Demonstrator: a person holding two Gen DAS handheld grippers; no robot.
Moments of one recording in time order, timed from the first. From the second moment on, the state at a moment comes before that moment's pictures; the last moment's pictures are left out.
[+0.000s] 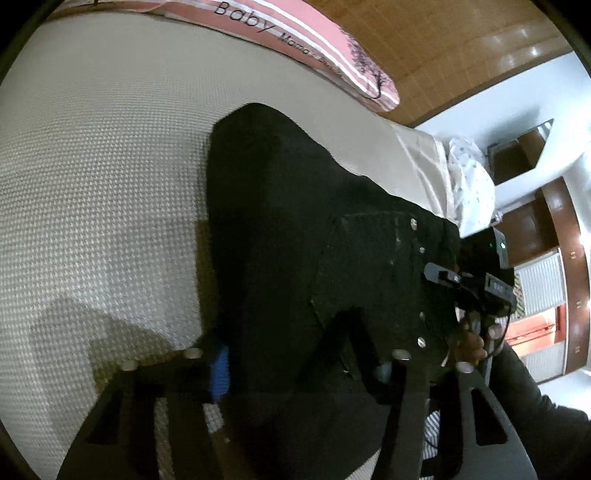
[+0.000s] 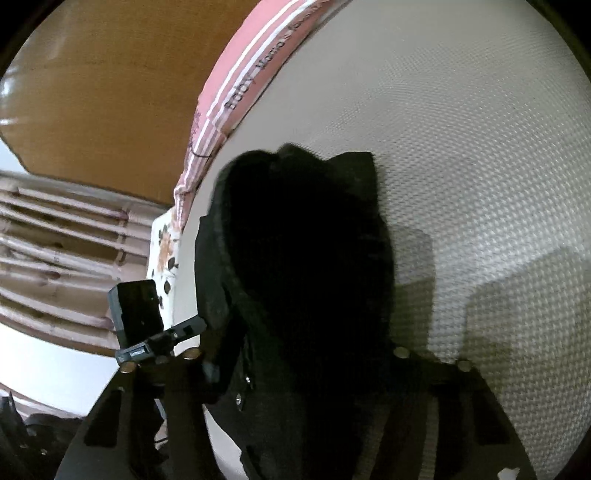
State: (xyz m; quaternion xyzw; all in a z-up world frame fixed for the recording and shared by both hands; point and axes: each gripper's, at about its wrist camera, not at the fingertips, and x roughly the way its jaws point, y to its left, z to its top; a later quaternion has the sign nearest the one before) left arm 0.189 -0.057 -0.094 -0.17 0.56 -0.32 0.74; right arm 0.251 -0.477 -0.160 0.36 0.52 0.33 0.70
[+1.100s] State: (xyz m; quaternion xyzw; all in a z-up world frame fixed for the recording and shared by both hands) left arm 0.127 -0.039 -0.030 -0.01 0.52 -0.18 0.83; right arm 0.209 -0.400 -0.104 0.33 0.51 0.25 0.76
